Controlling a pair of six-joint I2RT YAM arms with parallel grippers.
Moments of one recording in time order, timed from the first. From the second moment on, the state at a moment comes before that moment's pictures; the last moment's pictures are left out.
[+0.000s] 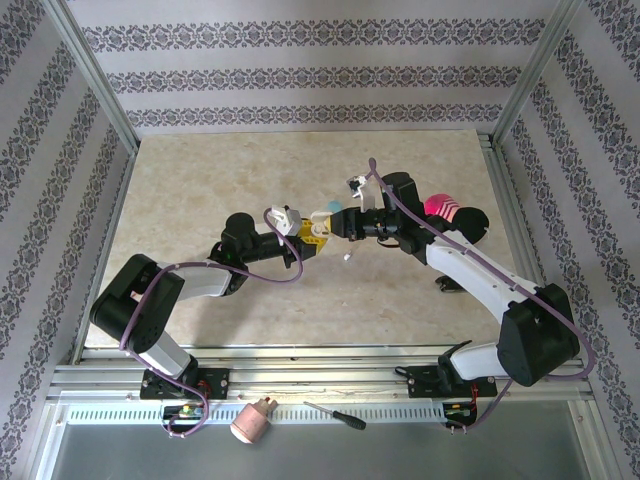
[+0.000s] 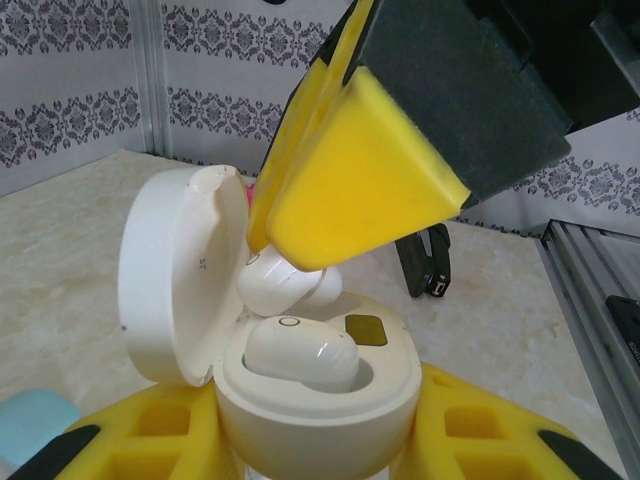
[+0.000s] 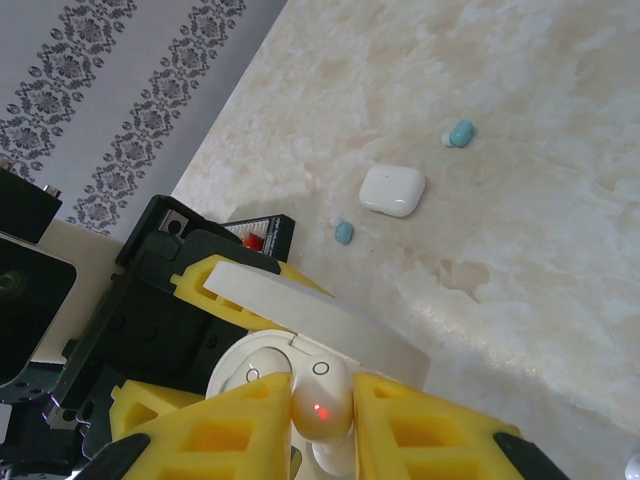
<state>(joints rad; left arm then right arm) -0.48 1.60 0.61 0.92 0.75 -0.04 0.48 1.38 0.99 -0.19 -0.60 0.42</state>
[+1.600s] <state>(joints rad) -0.43 1.60 0.61 1.00 0.74 -0.04 0.47 1.28 0.95 -0.16 -0.56 0.46</state>
